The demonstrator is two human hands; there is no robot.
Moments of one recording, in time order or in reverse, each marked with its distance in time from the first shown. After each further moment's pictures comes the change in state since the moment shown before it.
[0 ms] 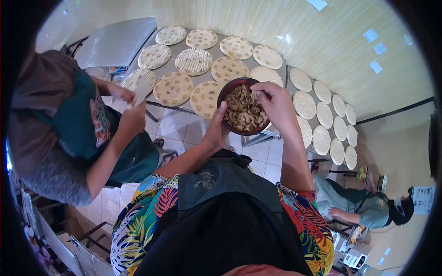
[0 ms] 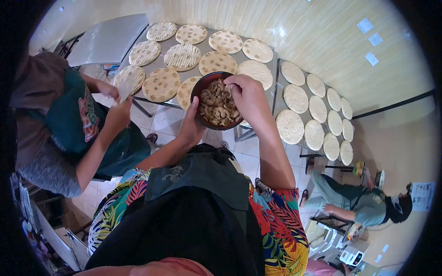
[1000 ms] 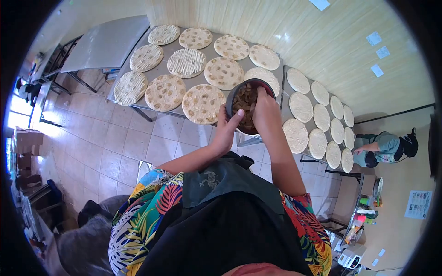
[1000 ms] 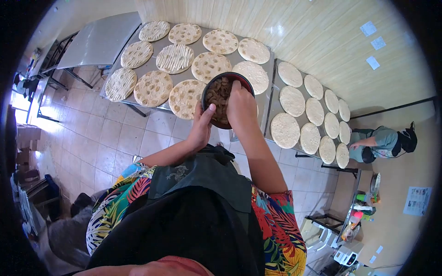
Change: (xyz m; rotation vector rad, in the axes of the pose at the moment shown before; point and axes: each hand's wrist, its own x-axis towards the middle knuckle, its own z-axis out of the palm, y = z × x) left_hand 0.039 -0.041 0.013 0.161 0.109 0.208; right_hand 0.012 0.029 0.019 -0.558 -0.131 0.238
